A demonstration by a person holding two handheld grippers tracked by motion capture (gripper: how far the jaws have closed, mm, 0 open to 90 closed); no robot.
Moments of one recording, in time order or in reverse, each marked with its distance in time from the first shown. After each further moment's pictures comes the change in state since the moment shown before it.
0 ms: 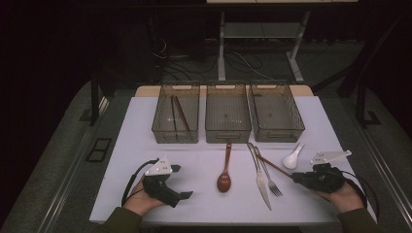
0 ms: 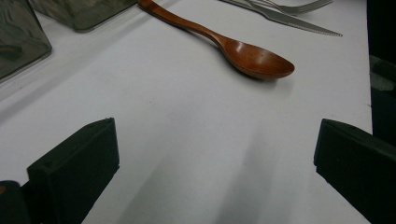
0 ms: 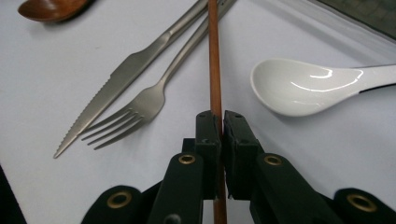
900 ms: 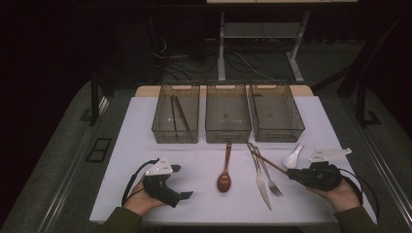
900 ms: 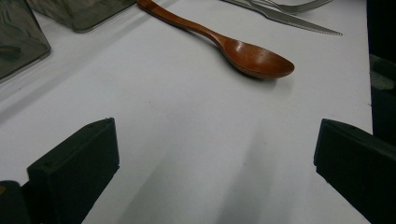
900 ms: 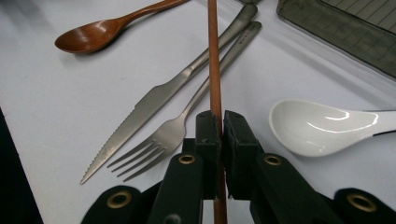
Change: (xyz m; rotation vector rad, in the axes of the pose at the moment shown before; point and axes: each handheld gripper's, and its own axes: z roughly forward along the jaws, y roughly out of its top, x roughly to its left) left arm 0.000 0.000 0.000 0.004 -0.001 0.003; right arm 0.009 0.013 -0.003 -0.072 0.039 -0.027
